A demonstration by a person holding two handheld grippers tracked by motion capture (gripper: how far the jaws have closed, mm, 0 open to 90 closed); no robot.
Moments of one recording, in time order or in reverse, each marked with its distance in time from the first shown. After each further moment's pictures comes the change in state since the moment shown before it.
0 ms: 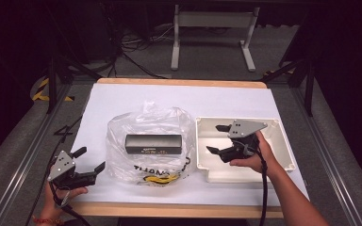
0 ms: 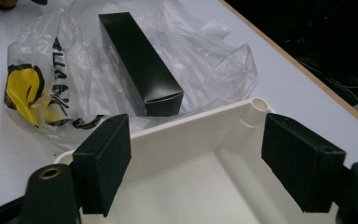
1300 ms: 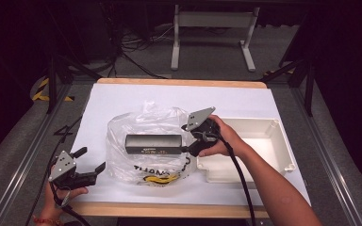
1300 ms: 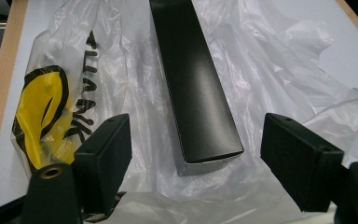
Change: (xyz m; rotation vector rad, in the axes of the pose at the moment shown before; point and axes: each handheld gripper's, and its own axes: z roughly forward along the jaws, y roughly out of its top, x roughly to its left) left arm -0.002 0.000 0.001 0.006 0.007 0.007; right arm 0.004 0.055 0.086 0.165 0.245 -0.134
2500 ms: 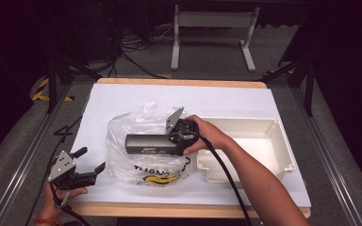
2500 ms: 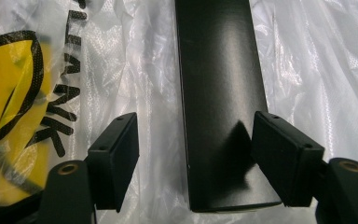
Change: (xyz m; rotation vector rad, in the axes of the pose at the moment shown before) left arm 0.001 0.000 0.000 -0.006 -0.011 -0.002; right arm -0.011 0.022 0.061 0.218 0.131 -0.073
